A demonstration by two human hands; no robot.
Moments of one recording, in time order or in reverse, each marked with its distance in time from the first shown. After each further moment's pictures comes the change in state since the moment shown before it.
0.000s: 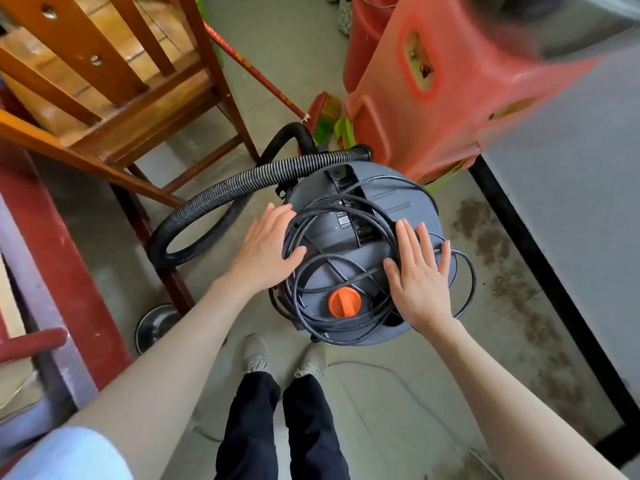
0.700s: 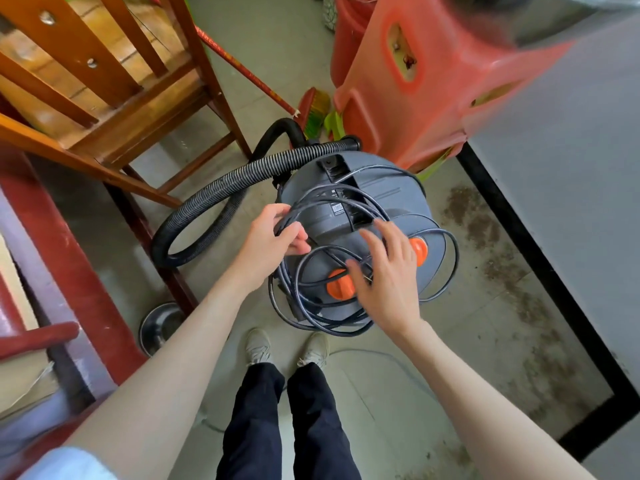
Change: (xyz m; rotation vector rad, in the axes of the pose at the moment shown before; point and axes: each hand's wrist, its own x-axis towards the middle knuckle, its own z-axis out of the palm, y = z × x) left_hand -0.025 0.038 -0.020 -0.951 0.064 -0.255; right_hand -0.033 -0.053 -0.009 0.220 0.293 -0.106
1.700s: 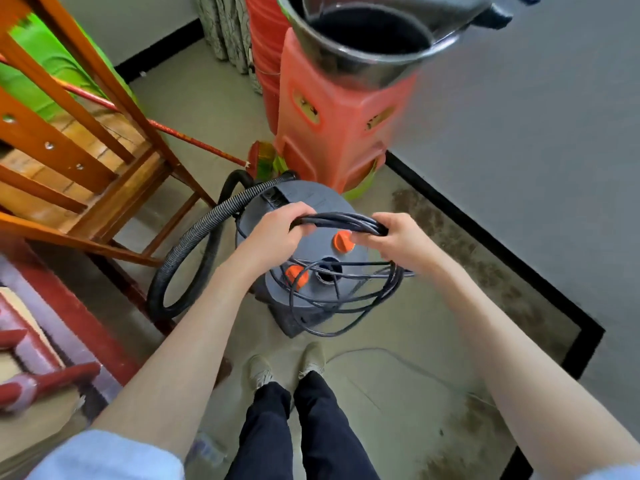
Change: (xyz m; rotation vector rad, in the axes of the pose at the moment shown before) left_hand -0.087 0.124 0.061 0.744 -0.361 0.439; right_hand -0.013 -0.007 -0.198 0.500 -0.310 0.411
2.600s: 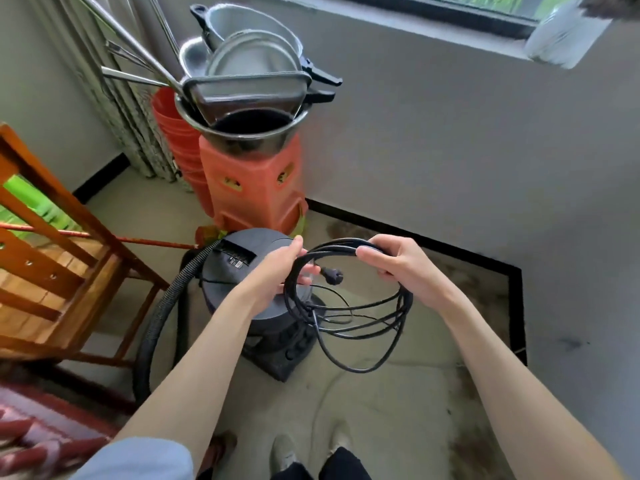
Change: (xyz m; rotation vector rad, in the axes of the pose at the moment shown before) left_hand -0.120 0.112 0.037 -0.424 -0.275 -0.273; right_hand -0.248 -0.028 -0.004 0.420 0.387 -0.076
